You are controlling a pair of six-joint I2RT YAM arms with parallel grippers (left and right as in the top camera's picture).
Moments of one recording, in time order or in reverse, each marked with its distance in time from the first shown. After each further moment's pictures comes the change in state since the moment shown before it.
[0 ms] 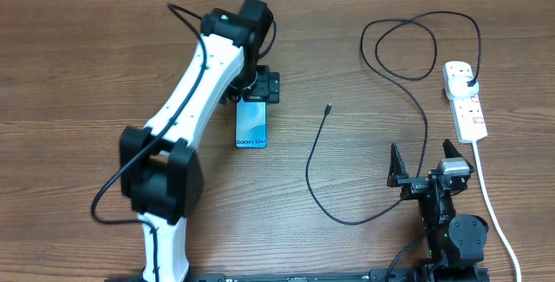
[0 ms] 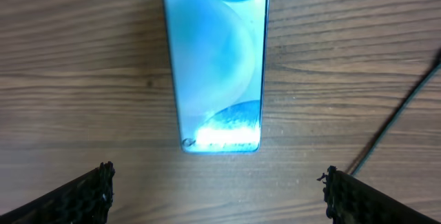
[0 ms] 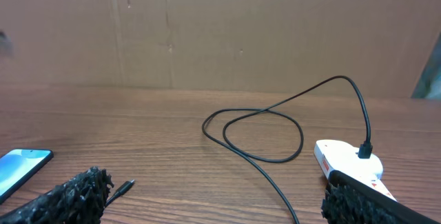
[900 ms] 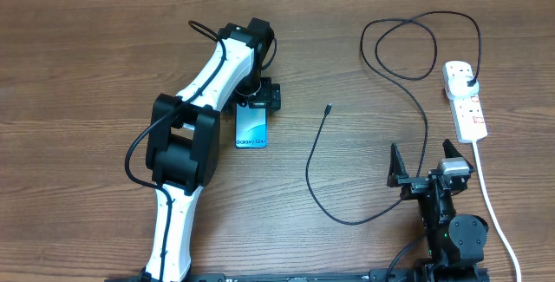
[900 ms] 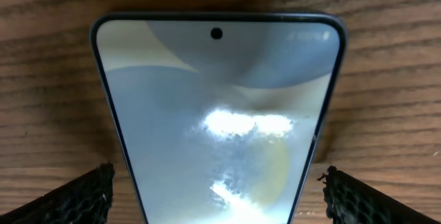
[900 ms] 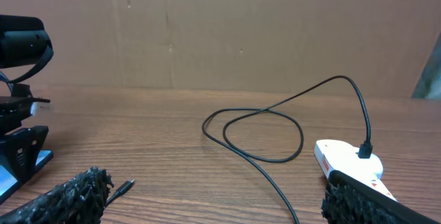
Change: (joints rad) left arm 0.025 0.243 0.000 0.144 0.021 -0.005; right arm 0.000 0.000 0.000 0.000 0.000 0.000
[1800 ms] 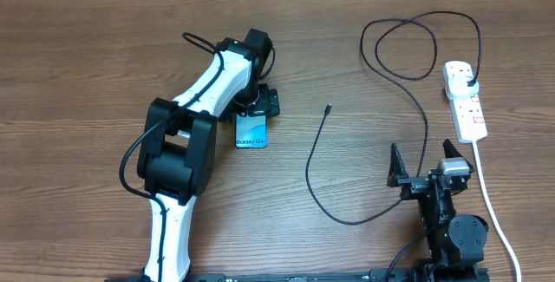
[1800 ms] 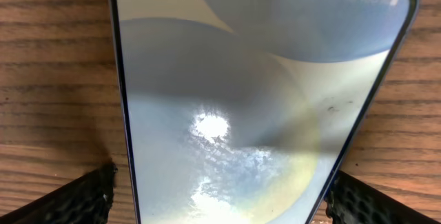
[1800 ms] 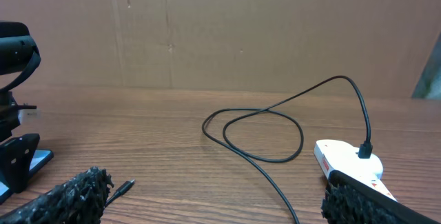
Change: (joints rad) left arm -0.003 -0.086 -0.201 0.142 -0.009 -0.105; right arm 0.000 0.000 0.000 0.000 0.000 0.000
